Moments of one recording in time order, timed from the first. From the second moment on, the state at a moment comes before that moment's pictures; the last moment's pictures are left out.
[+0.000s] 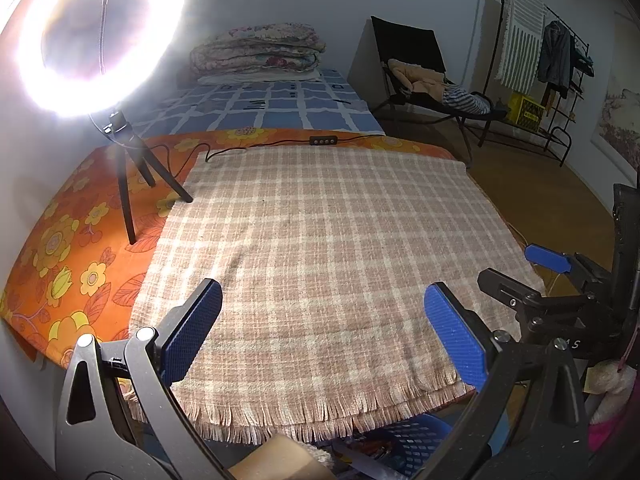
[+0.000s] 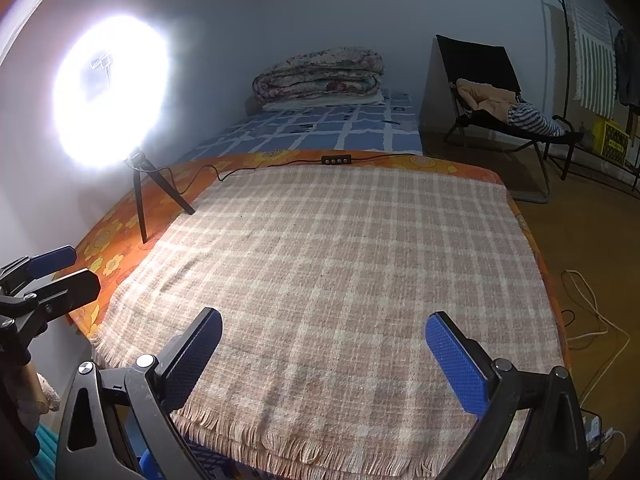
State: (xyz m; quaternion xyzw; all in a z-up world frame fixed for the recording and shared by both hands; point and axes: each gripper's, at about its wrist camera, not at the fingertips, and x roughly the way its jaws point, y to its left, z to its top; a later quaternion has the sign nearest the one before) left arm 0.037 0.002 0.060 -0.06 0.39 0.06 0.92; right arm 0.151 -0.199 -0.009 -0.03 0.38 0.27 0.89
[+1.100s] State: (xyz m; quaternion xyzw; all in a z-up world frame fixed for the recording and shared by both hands) left arm 0.035 0.001 0.061 -0.06 0.39 0.07 0.92; right arm 0.151 -0.203 -0.010 -0.03 0.38 0.26 0.89
